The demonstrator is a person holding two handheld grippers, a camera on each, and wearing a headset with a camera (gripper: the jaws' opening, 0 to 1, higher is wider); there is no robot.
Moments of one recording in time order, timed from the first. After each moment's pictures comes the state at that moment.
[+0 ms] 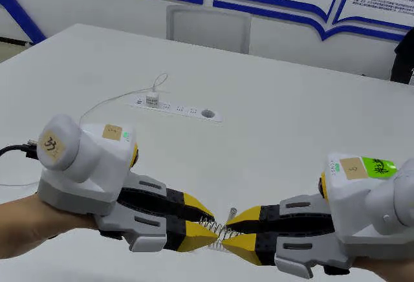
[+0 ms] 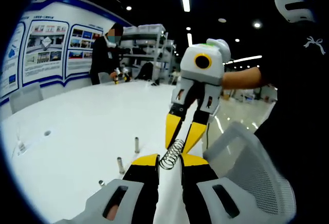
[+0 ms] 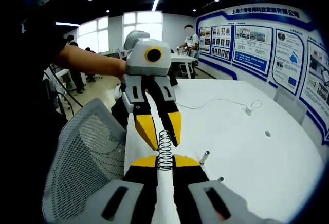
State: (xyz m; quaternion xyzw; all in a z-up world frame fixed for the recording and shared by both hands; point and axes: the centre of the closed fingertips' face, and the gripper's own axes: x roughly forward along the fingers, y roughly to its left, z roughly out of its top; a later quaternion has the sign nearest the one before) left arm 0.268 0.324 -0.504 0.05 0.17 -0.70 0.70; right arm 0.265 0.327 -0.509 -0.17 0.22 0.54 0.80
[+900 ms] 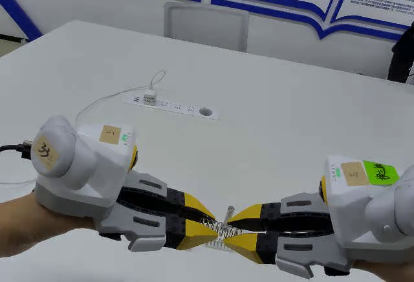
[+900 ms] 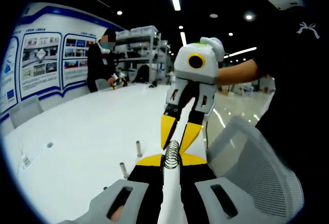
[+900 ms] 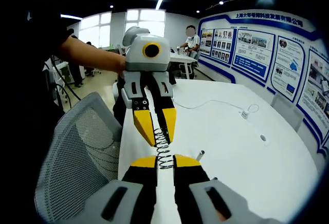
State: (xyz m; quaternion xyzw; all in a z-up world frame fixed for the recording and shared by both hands) left arm 0.265 0.321 -0.501 0.08 0.13 -0.71 0.69; right arm 0.267 0.321 -0.511 -0.20 0.20 0.53 0.80
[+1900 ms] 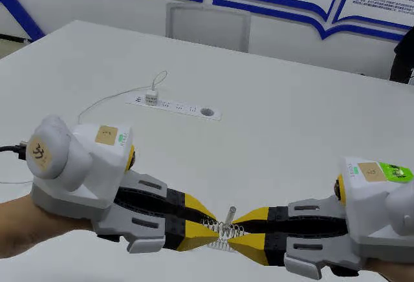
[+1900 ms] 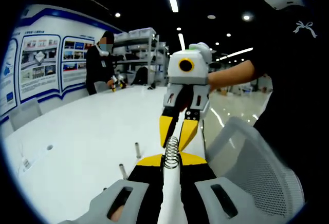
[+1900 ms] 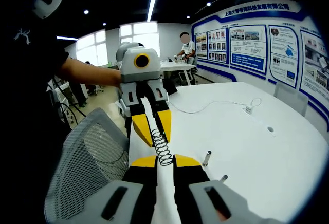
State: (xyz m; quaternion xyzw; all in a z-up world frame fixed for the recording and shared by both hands) left arm 0.261 0.323 -0.499 0.08 0.12 -0.71 0.69; right arm 0.264 0.318 -0.505 -0.11 0.20 0.55 0.81
